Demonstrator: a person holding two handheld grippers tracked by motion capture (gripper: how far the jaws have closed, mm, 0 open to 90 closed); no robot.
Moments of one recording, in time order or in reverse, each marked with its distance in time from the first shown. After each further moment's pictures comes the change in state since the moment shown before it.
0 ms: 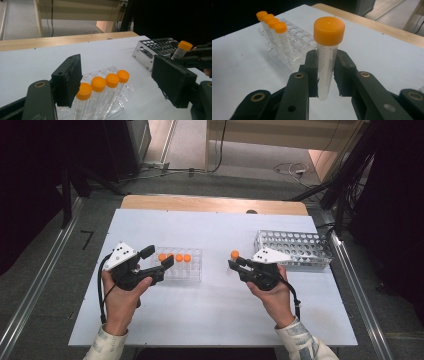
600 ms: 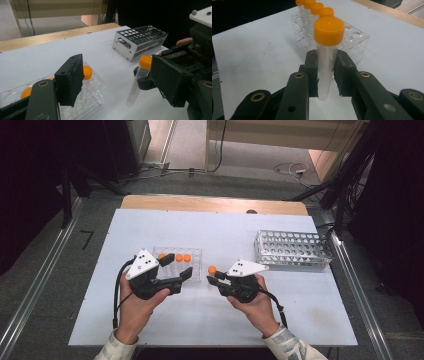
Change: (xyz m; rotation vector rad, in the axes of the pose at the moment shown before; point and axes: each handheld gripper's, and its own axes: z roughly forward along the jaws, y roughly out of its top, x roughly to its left) left arm -0.042 -0.007 0.013 0.060 -0.109 0.094; right arm 0.046 -0.007 0.026 0.059 0.130 -0.073
